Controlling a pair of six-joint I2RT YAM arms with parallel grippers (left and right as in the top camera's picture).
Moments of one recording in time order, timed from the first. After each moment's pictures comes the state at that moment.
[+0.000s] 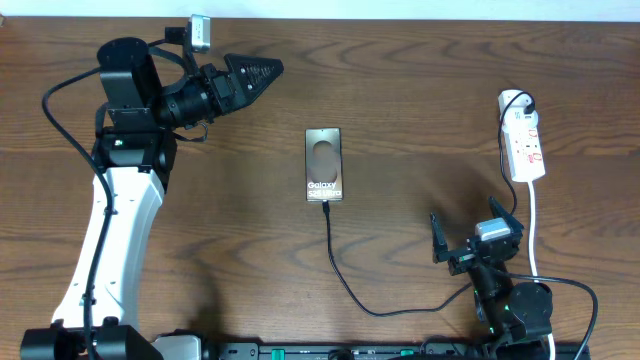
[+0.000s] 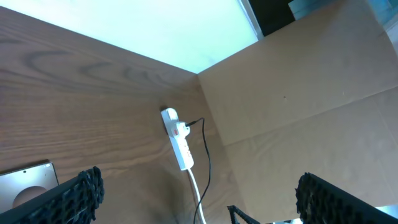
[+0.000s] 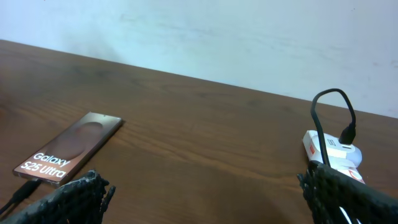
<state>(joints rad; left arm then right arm) 0.03 1.45 1.19 -0.06 1.04 -0.74 0.16 0.02 0.01 -0.06 -0.10 -0.12</state>
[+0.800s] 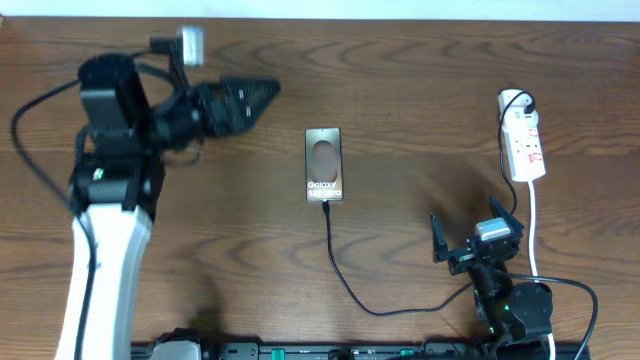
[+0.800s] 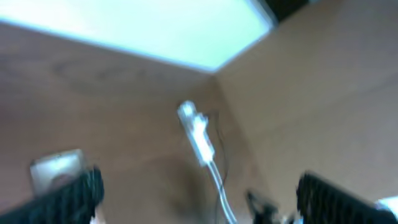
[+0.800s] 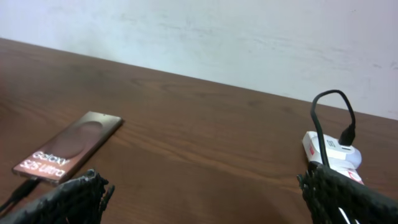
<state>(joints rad) 0.02 1.24 1.19 -0.41 0.93 -0.47 0.16 0.02 0.01 -0.06 -0.10 -0.12</state>
